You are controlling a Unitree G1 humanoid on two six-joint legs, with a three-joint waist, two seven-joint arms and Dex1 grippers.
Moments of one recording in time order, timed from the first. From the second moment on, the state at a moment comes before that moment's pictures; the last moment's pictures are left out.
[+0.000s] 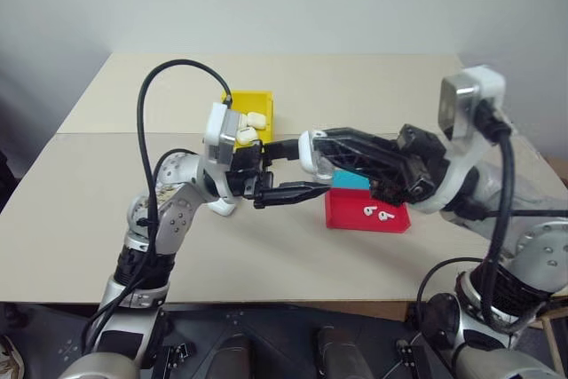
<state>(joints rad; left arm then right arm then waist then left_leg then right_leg) -0.62 0.40 -0.06 -0.16 -0.75 0.39 -1.19 -0.64 -0.32 -0.47 -0.63 1.32 1.32 0.40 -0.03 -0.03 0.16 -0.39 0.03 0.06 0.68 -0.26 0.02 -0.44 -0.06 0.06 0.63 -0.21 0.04</state>
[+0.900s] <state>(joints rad) -0.61 0.40 -0.06 -0.18 -0.73 0.39 -1.18 -0.48 -0.63 -0.24 -0.64 1.43 0.96 0.40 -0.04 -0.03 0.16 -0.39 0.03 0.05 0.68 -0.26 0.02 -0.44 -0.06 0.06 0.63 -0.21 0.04</state>
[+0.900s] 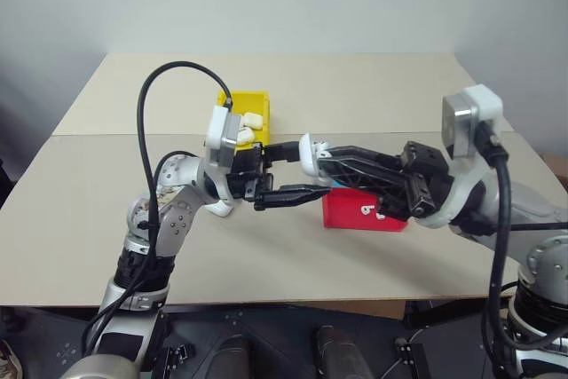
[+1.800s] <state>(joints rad) -0.61 0.39 -0.05 -0.17 -0.72 0.39 -1.17 -0.49 -0.84 -0.25 -0.56 1.37 0.88 0.57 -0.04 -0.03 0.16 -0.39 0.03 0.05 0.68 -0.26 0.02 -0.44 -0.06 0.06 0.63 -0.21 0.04</state>
